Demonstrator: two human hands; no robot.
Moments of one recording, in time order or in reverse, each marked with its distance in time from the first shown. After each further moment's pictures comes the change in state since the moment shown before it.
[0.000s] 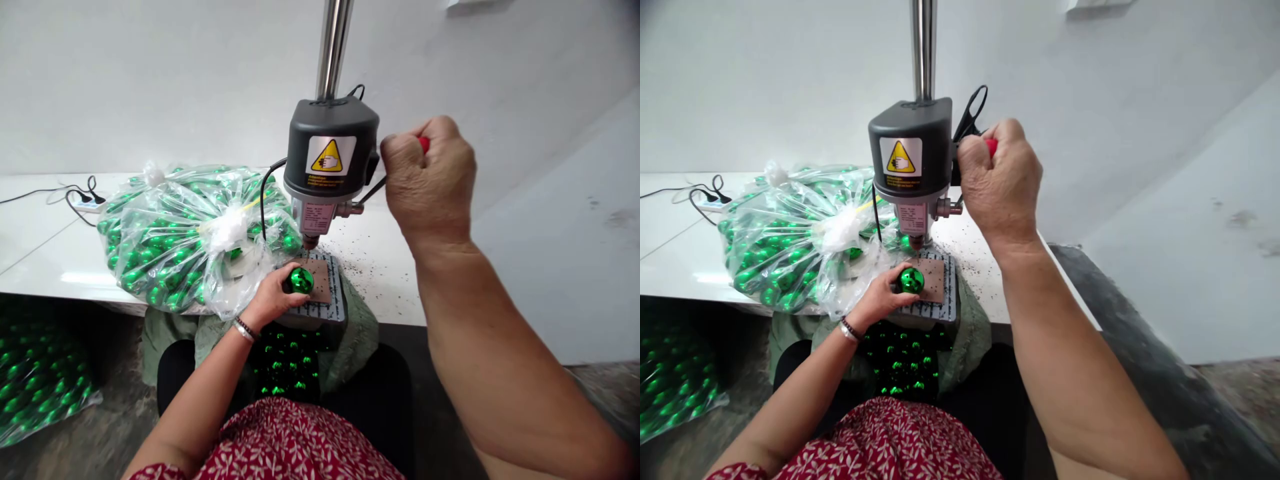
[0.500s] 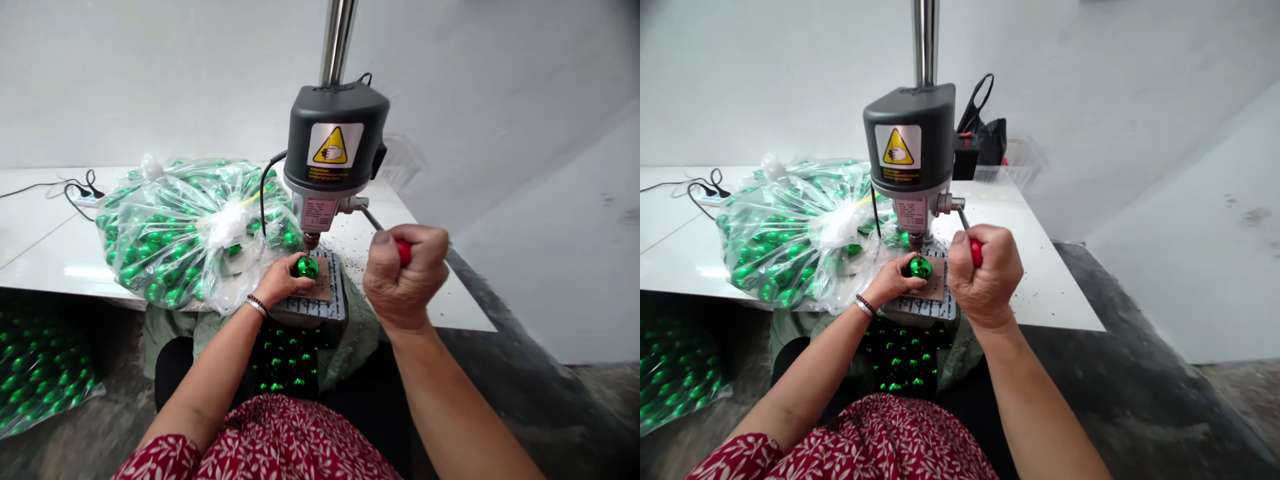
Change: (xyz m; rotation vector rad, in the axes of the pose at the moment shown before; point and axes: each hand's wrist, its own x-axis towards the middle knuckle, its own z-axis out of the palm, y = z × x) left_hand 0.039 -0.018 0.013 0.067 -0.030 0.000; right_hand -0.112 0.058 0.004 -0.058 0.208 -0.323
